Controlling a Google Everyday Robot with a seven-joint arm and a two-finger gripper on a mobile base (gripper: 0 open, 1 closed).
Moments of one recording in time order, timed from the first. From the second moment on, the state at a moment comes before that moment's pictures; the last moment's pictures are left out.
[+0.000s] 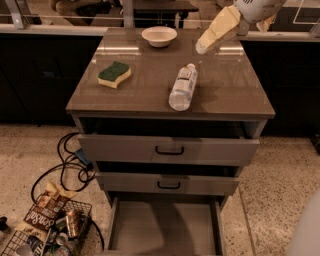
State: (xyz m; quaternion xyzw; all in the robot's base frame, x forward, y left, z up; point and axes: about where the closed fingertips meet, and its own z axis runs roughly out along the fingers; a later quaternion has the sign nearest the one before) arm 0.639 -0.181 0.996 -0.25 0.94 0.04 0.22
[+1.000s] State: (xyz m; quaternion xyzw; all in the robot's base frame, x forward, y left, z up) arm 0.675 -0.127 0.931 -0.15 0.98 -0.02 0.12
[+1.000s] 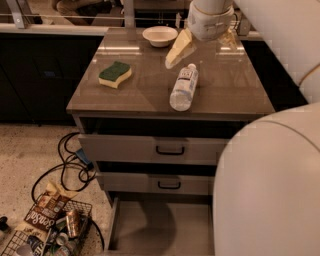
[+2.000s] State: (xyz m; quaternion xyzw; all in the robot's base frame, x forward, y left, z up) arm 0.701 -0.117 0.856 -0.06 1.00 -0.01 0.06
